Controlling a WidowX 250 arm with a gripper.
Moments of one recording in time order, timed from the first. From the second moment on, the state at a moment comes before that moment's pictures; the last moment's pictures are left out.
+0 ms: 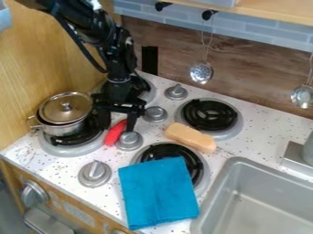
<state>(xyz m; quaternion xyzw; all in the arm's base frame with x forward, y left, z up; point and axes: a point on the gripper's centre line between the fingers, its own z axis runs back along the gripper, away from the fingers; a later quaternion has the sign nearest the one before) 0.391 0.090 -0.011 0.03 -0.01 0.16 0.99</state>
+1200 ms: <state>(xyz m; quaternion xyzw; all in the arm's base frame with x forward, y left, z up) 0.374 0.084 0.011 0.00 -0.01 0.13 0.99</state>
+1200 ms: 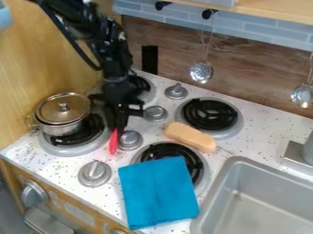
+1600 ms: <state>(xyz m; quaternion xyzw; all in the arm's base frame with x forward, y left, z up) 0.372 0.078 0.035 -0.02 -0.02 0.12 0.99</state>
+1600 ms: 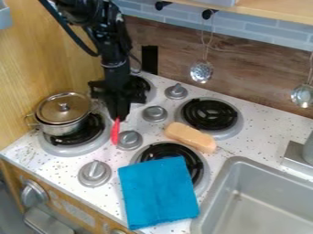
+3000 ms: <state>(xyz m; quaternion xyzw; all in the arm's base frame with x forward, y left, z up) 0.289 0.020 0.052 -0.04 -0.01 0.02 1.00</state>
